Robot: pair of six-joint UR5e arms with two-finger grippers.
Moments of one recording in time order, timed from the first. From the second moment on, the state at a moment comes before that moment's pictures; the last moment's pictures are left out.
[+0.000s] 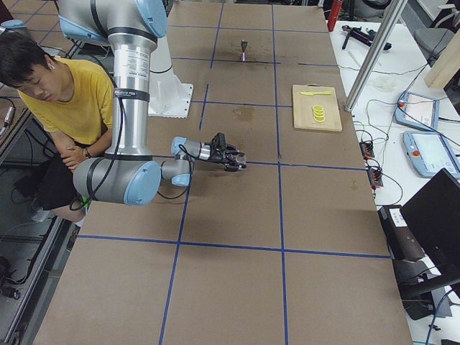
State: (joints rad) left arm -1.62 -1.56 -1.62 -1.68 -2.34 -0.04; right arm 0.17 -1.68 1.55 -0.27 0.61 1.08
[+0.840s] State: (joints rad) left arm -1.62 -1.57 -1.62 -1.68 -2.34 -0.04; right arm 0.18 -1.71 1.64 -0.26 0.60 1.03
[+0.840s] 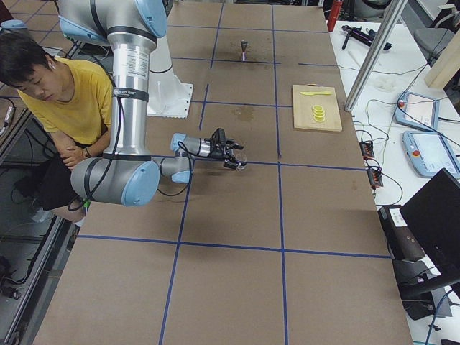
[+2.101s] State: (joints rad) left arm -1.61 -1.57 -1.62 -1.68 -2.35 -0.04; right arm 0.97 -1.78 1.95 -0.80 1.76 0.70
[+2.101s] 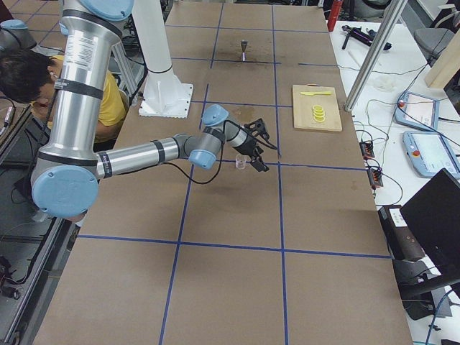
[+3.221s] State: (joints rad) left arm -1.61 -1.56 -1.62 -1.70 -2.35 -0.04; right arm 1.54 -1.84 1.91 -1.55 2.33 0.15
